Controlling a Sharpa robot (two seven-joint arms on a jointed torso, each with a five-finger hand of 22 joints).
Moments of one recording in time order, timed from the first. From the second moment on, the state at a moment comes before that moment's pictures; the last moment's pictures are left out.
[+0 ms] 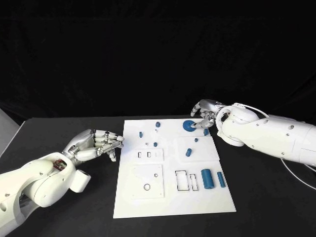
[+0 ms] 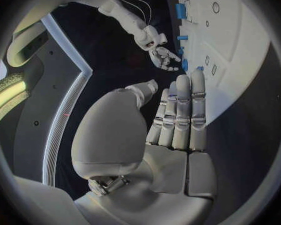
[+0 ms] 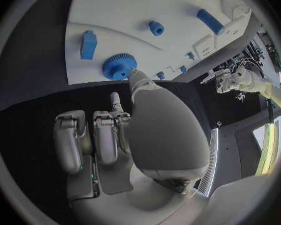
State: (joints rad) left arm 0.95 -0.93 0.28 1.54 -0.52 -0.08 0.27; left_hand 1.37 -0.20 0.57 0.19 0.06 0.91 0.19 0.22 0.30 1.22 0.11 0.07 0.10 1.16 0.04 0.71 0.71 0.18 1.08 0.13 0.77 0.44; right arm 1.38 -0.76 -0.12 1.21 -1.36 -0.32 -0.24; right_hand 1.45 -0.22 0.14 0.29 0.31 0.82 0.14 0.24 0.32 1.47 0.05 1.57 1.31 1.46 -0.02 1.55 1.31 0.01 1.46 0.08 1.57 1.31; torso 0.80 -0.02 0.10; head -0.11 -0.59
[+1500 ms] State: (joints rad) left arm 0.95 -0.92 0.28 1.54 -0.53 -0.07 0.26; left_hand 1.37 -0.20 0.57 0.18 0.06 0.92 0.19 0.22 0.30 1.22 0.11 0.07 0.10 1.16 0.04 0.70 0.71 0.18 1.07 0.13 0.78 0.45; right arm 1.38 -0.71 -0.12 1.15 -1.34 -0.24 -0.26; right_hand 1.44 -0.19 0.28 0.28 0.38 0.88 0.14 0.23 0.33 1.47 0.06 1.57 1.31 1.47 -0.03 1.55 1.31 0.01 1.46 0.08 1.57 1.31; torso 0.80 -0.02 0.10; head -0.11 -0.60
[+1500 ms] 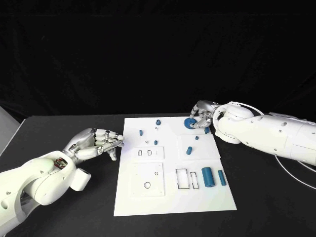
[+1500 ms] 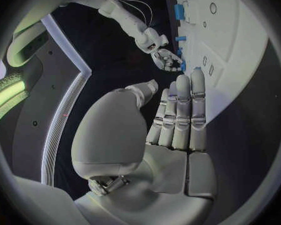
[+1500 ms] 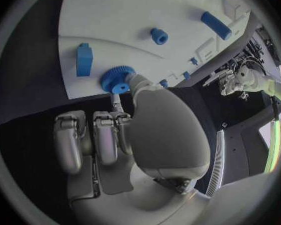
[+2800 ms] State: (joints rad) left arm 0.94 -0.92 0.28 1.53 -0.53 -0.06 0.26; left_hand 1.37 -0.20 0.57 0.18 0.06 0.92 0.19 0.22 0.30 1.22 0.11 0.07 0.10 1.16 0.04 0.70 0.71 0.18 1.07 0.13 0.78 0.45; right arm 1.37 -0.73 -0.12 1.38 -1.54 -0.44 -0.26; right_hand 1.41 -0.21 0.41 0.24 0.37 0.92 0.14 0.23 0.32 1.47 0.05 1.57 1.31 1.47 -0.05 1.55 1.31 0.01 1.47 0.06 1.57 1.31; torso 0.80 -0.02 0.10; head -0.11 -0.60
